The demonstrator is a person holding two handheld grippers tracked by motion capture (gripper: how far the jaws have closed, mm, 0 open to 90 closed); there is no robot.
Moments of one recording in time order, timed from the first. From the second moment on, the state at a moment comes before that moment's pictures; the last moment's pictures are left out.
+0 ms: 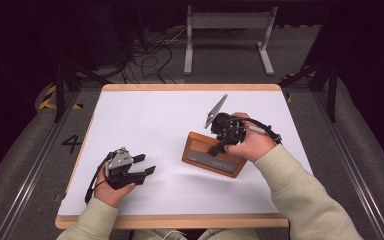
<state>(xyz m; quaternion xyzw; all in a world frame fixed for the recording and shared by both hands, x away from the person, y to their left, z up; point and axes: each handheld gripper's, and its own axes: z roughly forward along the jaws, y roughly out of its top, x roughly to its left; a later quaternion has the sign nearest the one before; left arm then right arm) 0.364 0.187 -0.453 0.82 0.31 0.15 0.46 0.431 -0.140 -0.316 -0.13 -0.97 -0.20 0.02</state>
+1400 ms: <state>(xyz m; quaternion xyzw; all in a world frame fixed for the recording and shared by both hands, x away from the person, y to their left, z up) 0.366 0.185 -0.454 0.82 0.31 0.14 0.46 0.454 -0.154 -0.351 -0.10 -0.96 -0.26 -0.02</state>
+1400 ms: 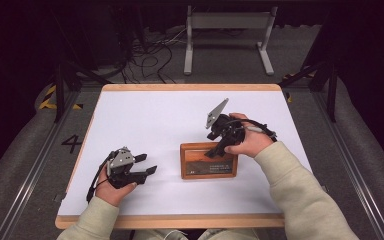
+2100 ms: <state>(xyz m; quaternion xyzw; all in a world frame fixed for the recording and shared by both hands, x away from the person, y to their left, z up) 0.365 0.187 -0.452 0.82 0.32 0.14 0.46 0.396 -0.266 -0.350 -0.27 -0.88 -0.37 -0.13</state>
